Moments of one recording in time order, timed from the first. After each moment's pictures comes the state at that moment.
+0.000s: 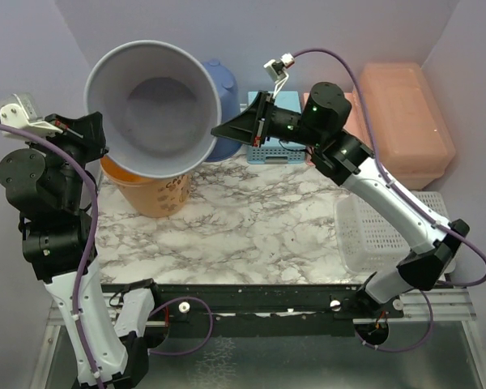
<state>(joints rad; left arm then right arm) 0.25 0.87 1.58 -0.57 0.19 -0.47 0.77 1.55 1.71 -0.02 -0.59 0.81</state>
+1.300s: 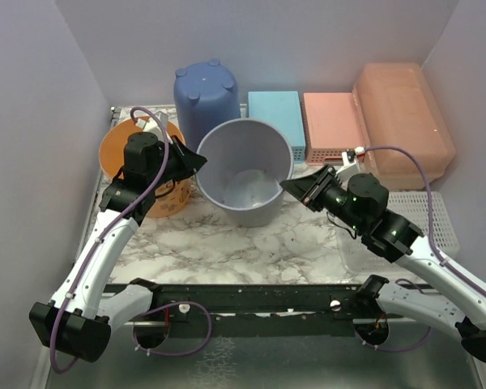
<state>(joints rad) -0.30 1.05 1.12 -0.39 0.23 -0.68 0.79 0.86 0.92 -0.21 0.11 1.08</state>
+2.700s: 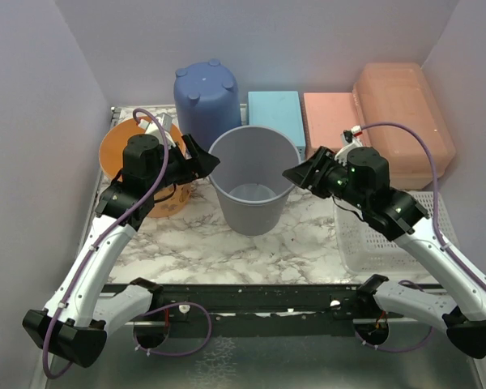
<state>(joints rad) -0.36 1.00 1.13 -0.47 0.22 -0.65 0.66 0.98 1.10 -0.46 0.02 0.93</state>
